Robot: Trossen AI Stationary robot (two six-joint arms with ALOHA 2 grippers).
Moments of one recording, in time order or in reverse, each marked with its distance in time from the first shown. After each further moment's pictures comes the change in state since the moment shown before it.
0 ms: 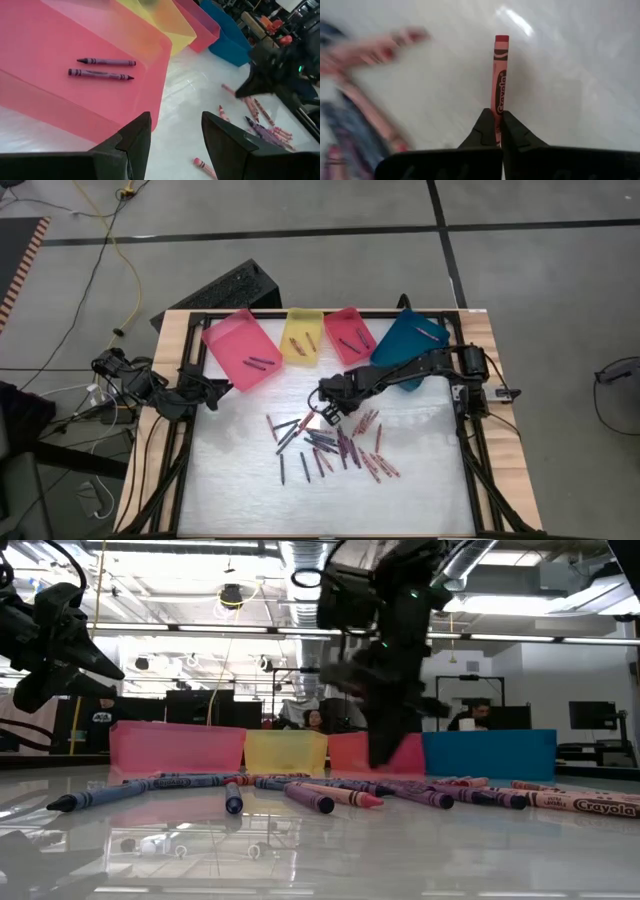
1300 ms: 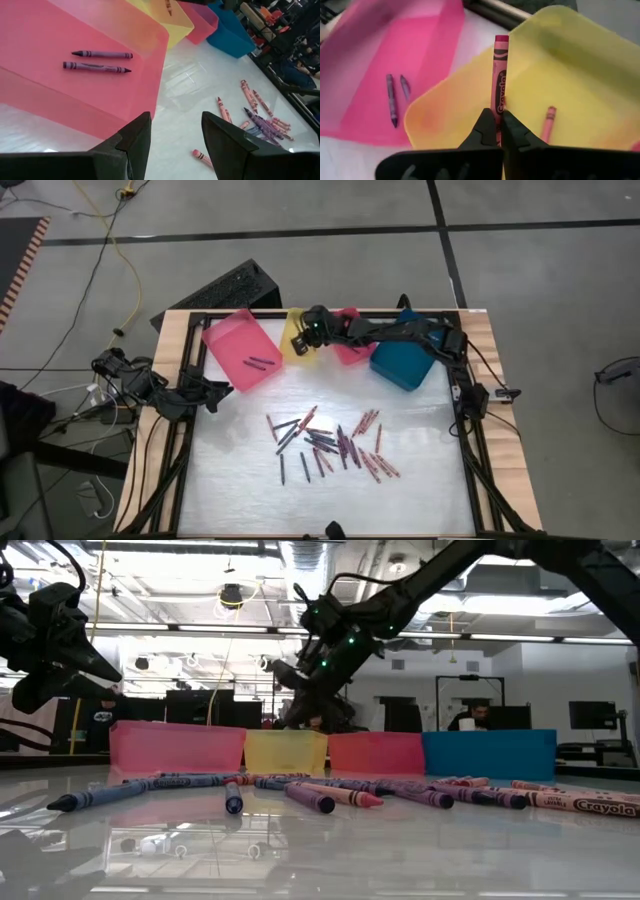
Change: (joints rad) left arm 0.000 0.000 0.000 0.007 0.031 0.021; right arm -0.370 0.179 0.213 0.599 0.074 -0.380
